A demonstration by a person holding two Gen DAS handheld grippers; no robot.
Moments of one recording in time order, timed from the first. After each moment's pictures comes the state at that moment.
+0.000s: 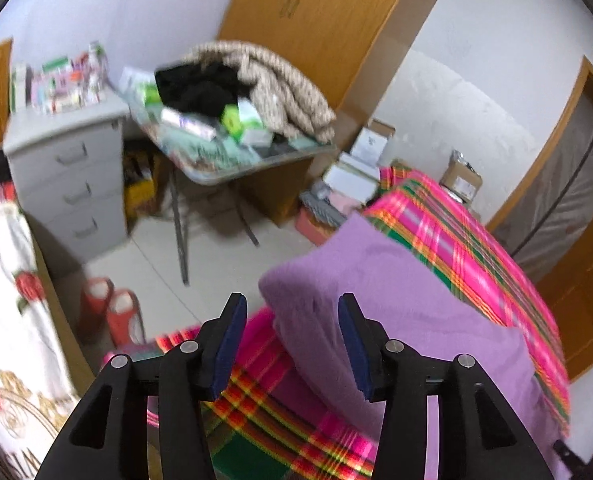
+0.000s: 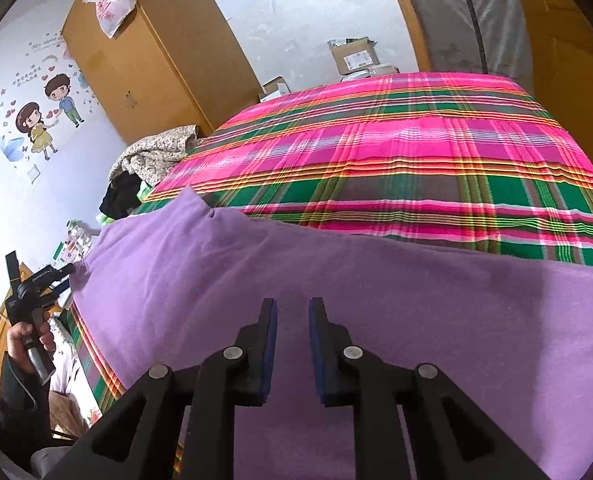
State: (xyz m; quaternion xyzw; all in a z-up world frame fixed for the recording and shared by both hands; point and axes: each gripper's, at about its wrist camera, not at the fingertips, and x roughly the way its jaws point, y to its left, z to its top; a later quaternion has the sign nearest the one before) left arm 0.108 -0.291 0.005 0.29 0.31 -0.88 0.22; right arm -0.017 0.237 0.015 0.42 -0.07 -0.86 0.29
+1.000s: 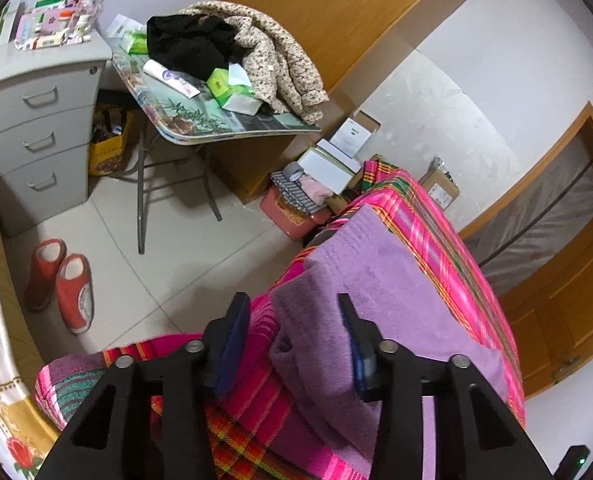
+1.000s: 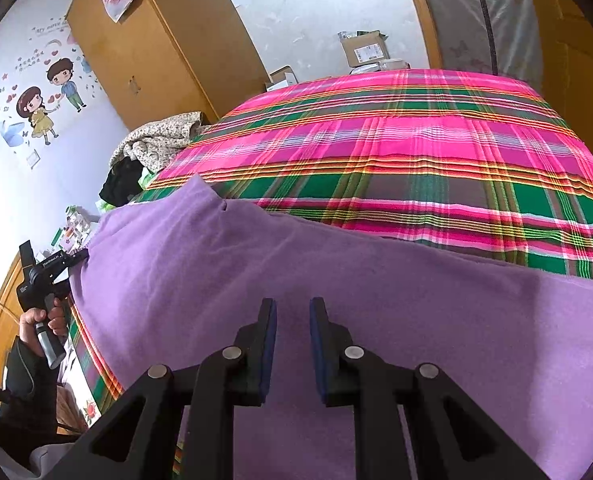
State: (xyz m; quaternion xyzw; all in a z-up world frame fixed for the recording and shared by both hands) left arm 0.080 -0.318 -0.028 0.27 0.38 -0.87 0.16; right arm -0.023 0.215 0.016 0.43 -0.05 -0.85 0.29
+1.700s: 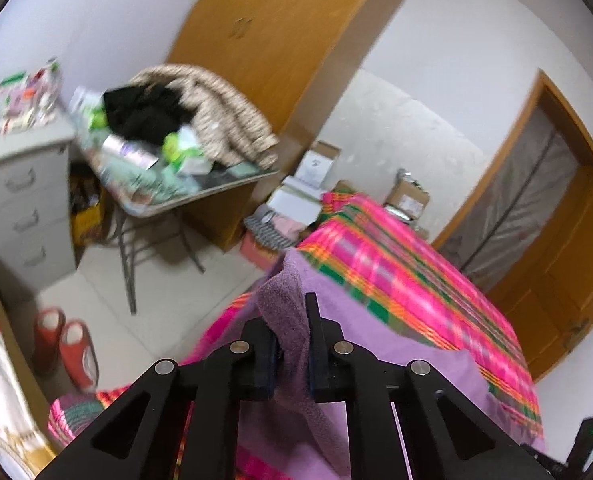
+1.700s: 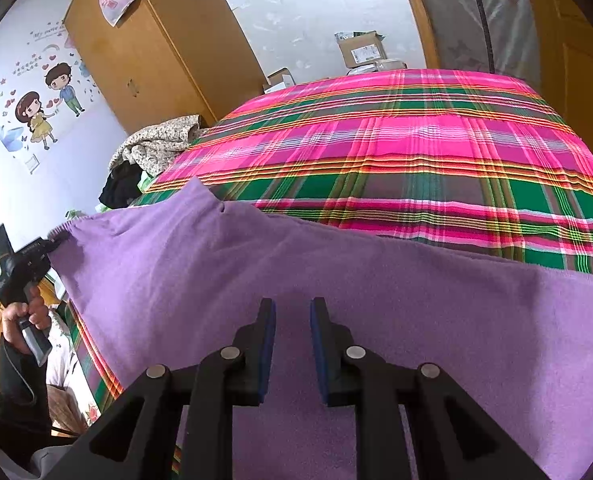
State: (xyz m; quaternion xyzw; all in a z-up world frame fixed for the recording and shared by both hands) left arm 0.084 -0.269 0.045 0.21 0.28 -0.93 0.13; right arm -0.022 0.219 0.014 0.42 -0.06 -0.86 0.29
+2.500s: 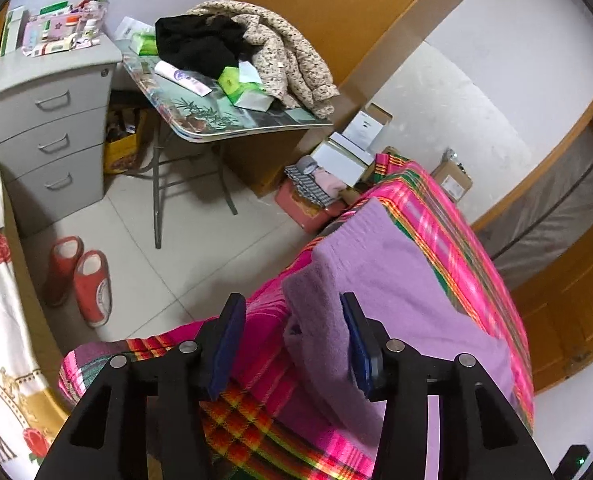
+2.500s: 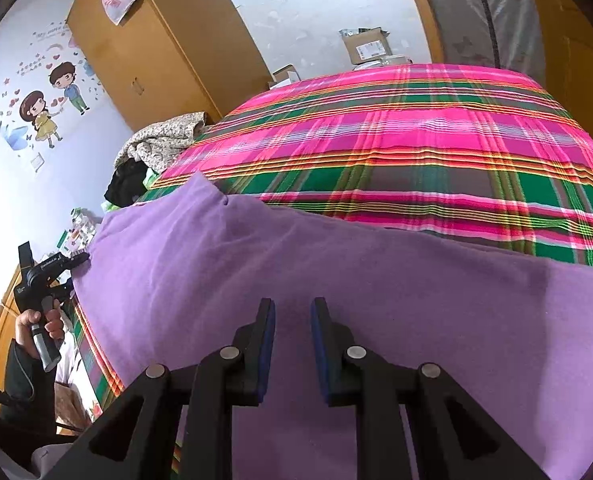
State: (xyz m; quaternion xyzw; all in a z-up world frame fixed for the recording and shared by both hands) left arm 0.089 -0.314 -0.017 0.29 0.37 -0.86 0.18; right arm -0.022 0.215 0.009 0.43 -0.06 -0.85 0.30
